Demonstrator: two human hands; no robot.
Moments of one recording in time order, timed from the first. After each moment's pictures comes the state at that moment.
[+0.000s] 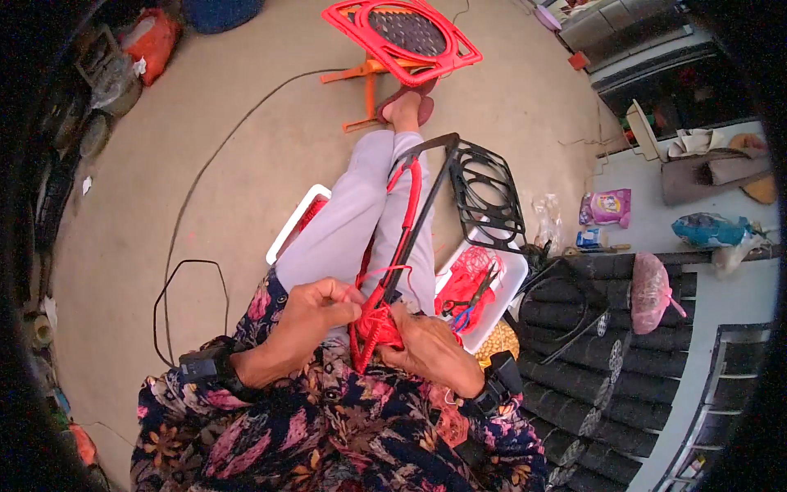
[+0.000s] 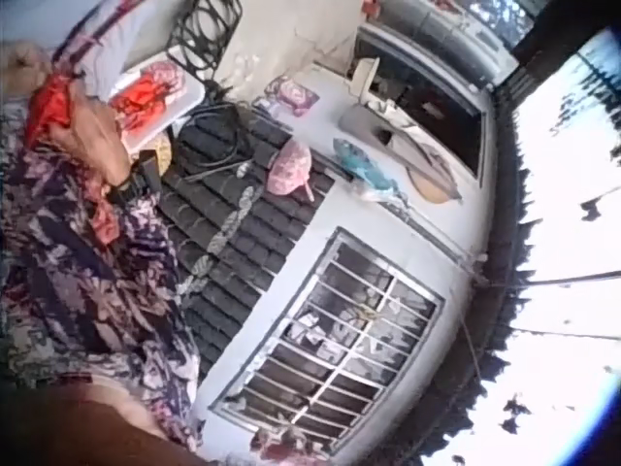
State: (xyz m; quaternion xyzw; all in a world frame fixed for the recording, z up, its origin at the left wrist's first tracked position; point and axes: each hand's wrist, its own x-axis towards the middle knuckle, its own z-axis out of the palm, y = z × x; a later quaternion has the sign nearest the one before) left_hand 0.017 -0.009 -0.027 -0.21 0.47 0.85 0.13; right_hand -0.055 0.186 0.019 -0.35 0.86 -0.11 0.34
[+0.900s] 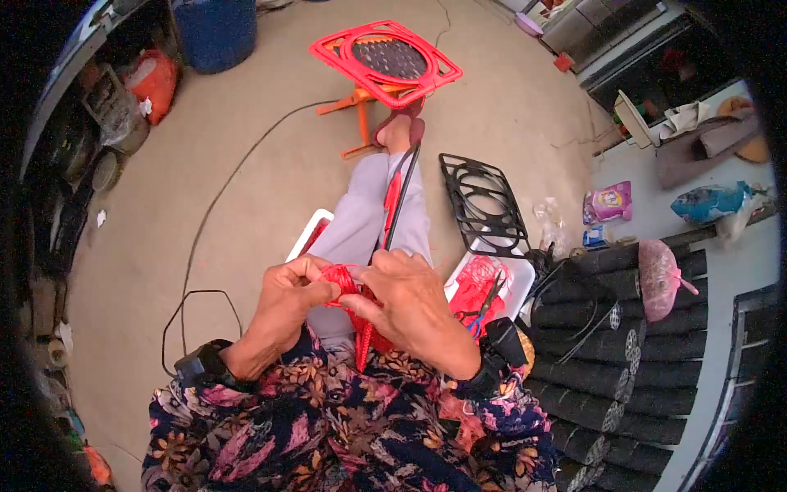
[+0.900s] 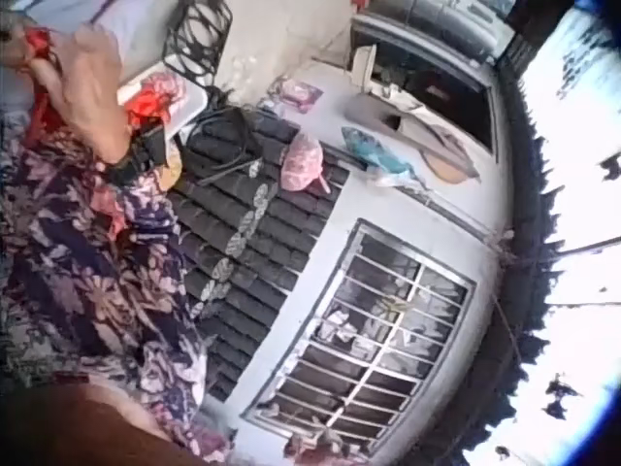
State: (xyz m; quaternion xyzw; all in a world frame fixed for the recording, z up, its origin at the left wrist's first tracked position) left_hand 0.006 -0.035 -0.011 -0.15 0.47 0.87 -0.02; right_hand -0.074 0.121 0.074 -0.46 0.86 -0.23 0.07
